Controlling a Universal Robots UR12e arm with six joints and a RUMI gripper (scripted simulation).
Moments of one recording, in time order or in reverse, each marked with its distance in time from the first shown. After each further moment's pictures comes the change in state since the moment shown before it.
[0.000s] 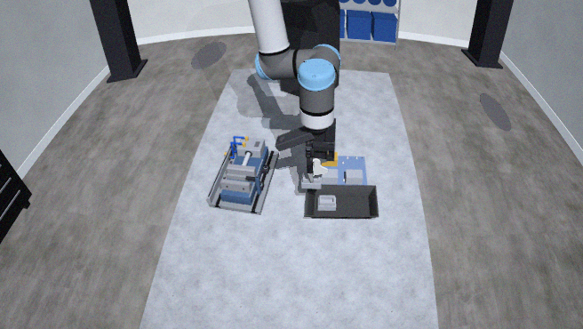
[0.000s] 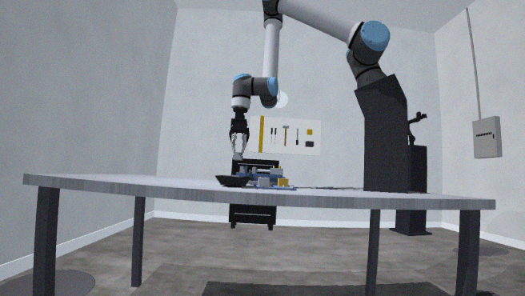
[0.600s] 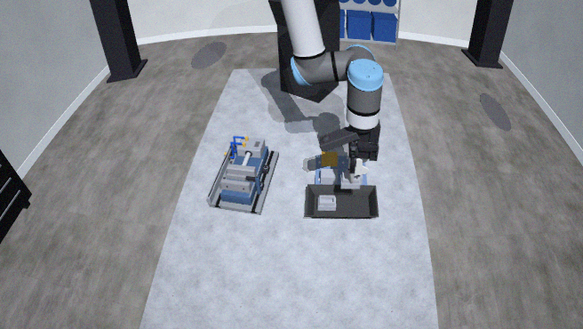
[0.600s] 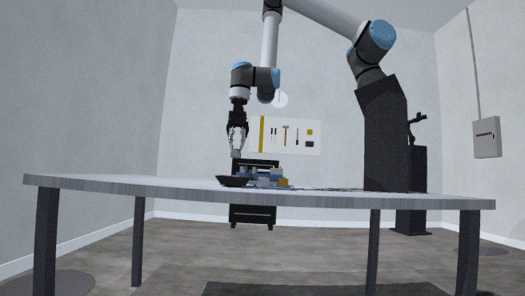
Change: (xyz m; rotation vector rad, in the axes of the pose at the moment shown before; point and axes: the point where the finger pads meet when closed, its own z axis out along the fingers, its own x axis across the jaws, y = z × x) arm 0.003 0.121 -0.004 0.006 -0.007 -0.032
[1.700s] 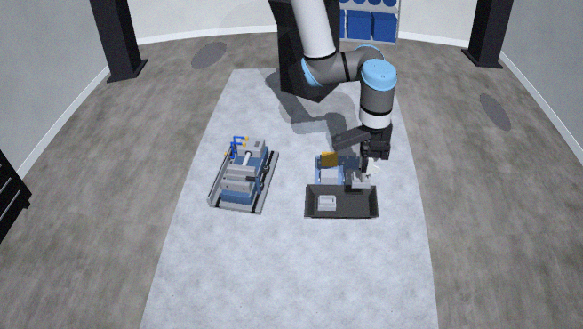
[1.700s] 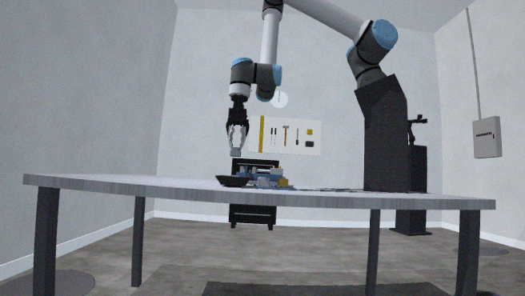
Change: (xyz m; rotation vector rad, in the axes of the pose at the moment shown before) arm 0.002 0.034 -0.002 0.003 -0.003 -0.008
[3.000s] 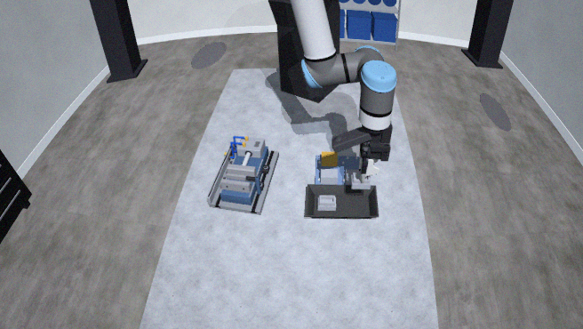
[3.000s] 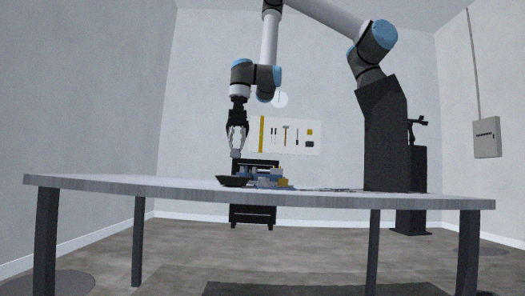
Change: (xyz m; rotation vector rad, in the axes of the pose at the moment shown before) arm 0.000 0.000 0.005 0.000 0.000 0.000
